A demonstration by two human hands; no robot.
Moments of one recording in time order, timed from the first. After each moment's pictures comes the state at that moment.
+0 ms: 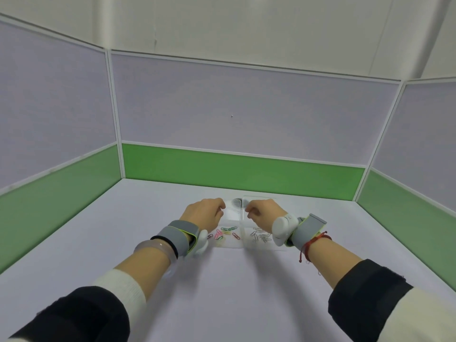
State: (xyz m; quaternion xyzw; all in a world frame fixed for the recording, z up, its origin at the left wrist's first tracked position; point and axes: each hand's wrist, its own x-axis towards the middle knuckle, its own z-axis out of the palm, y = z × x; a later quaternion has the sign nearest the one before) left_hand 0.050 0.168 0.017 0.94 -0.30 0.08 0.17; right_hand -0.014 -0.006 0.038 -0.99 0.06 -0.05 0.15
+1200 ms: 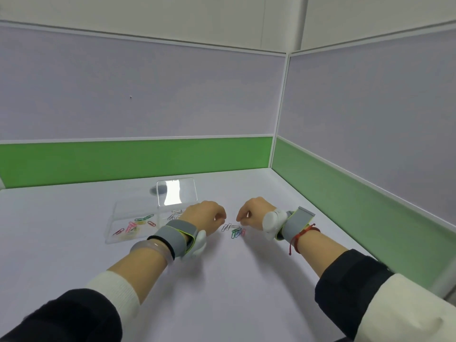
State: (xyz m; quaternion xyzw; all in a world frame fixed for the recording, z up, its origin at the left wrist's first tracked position) left_hand -0.045 0.008 -0.002 0.87 -0.49 0.01 0.11; right_hand -0.140 -0.137 0.009 -0.98 0.16 0.01 0.14
